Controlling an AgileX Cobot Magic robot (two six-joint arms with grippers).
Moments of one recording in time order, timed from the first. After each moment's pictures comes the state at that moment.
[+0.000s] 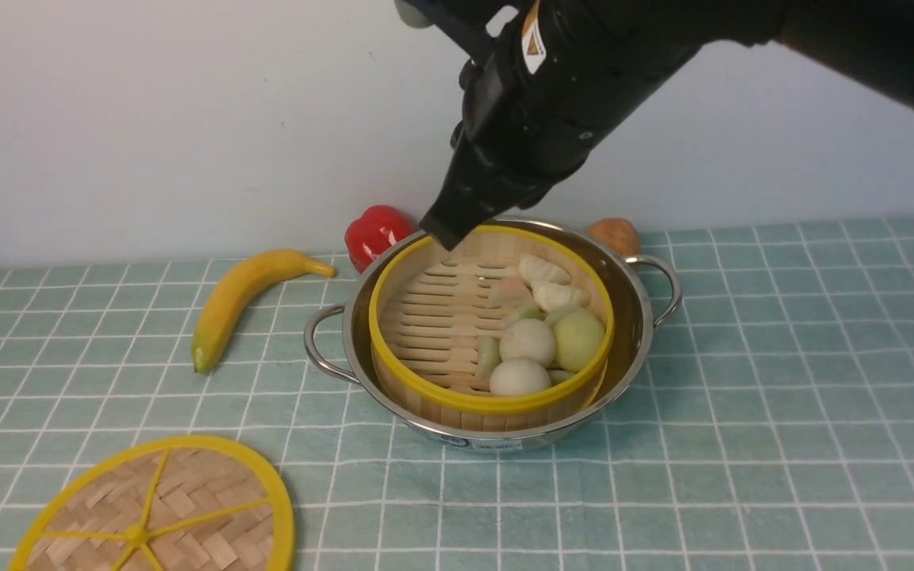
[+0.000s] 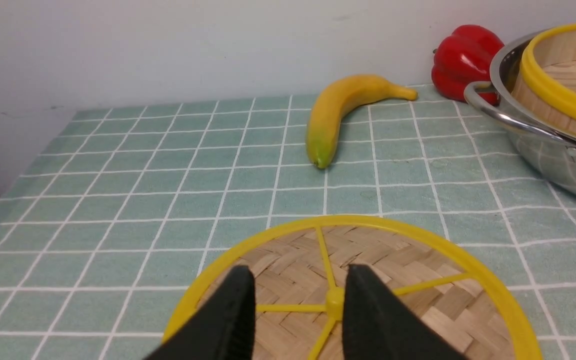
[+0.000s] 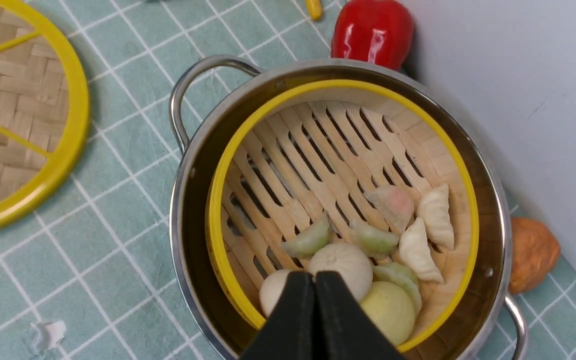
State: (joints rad) right arm 0.80 1.80 -1.93 -0.16 1.22 -0.02; left arm 0.11 0.00 0.01 -0.10 0.34 0.18
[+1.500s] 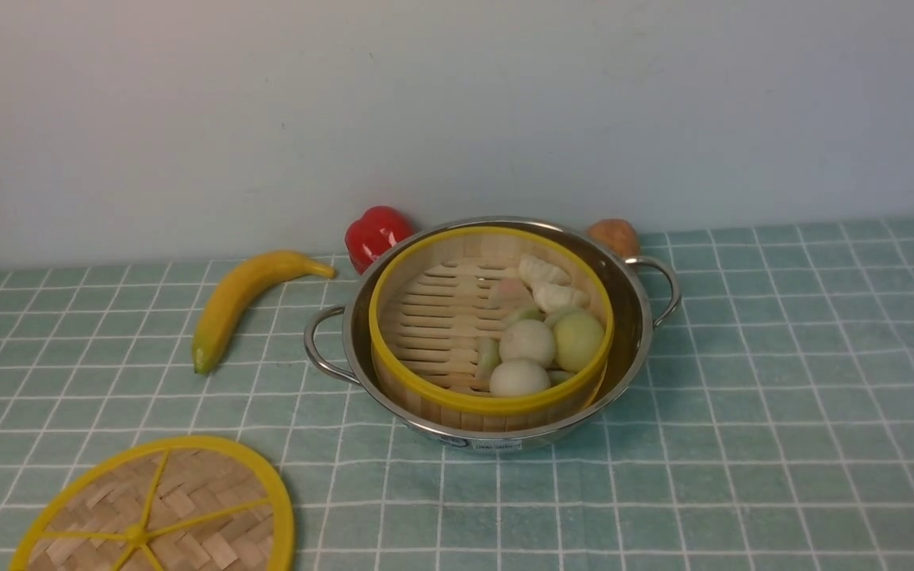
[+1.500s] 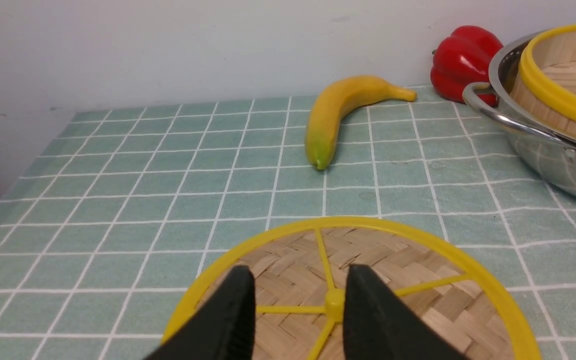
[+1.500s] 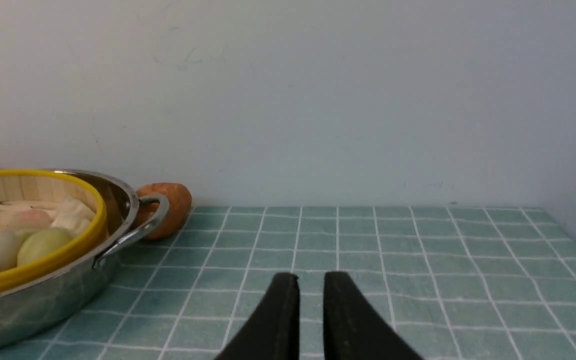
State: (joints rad) right arm 0.04 0.00 0.01 -0.26 0.23 0.39; left arm 0.11 0.00 0.01 -0.10 0.34 0.18
